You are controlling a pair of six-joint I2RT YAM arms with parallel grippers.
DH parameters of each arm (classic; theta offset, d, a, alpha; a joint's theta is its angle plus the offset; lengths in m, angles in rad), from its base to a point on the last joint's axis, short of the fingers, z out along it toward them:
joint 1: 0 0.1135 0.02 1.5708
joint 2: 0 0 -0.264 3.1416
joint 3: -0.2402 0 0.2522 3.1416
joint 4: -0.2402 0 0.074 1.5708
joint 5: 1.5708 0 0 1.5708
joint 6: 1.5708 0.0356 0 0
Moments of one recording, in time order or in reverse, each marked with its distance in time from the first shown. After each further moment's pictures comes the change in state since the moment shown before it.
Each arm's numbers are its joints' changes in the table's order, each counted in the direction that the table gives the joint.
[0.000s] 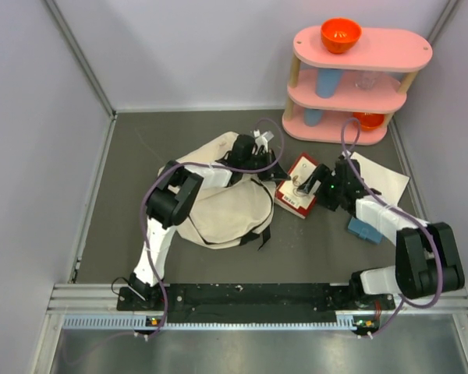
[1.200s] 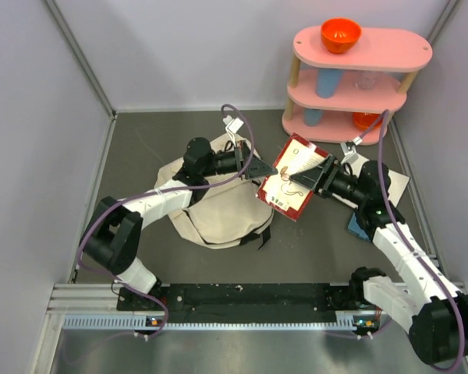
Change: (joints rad) left arm 0.038 0.660 0.474 0.370 0.149 -0.212; right arm 0.007 0.457 0.035 0.166 -0.458 0.156
